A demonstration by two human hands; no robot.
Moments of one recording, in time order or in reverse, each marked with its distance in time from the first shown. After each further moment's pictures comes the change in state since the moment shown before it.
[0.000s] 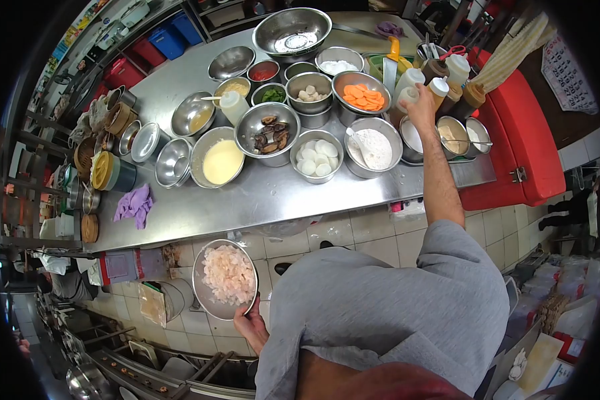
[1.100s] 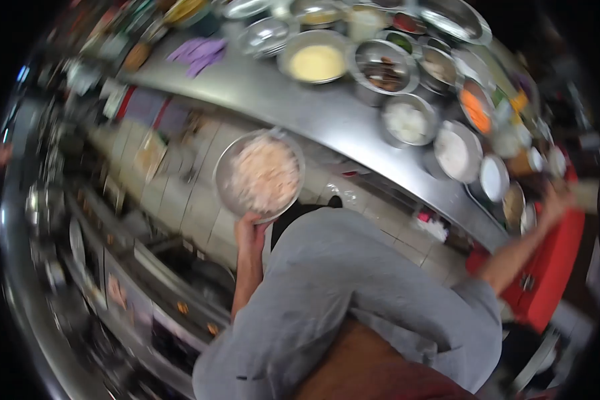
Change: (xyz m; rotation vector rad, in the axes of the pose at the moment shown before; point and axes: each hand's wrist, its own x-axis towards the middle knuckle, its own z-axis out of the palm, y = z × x) left_hand -0.034 -0.024 0.002 -0.013 0.092 0.003; right_hand 0.077 0.072 -0.133 -0.132 0.110 -0.295
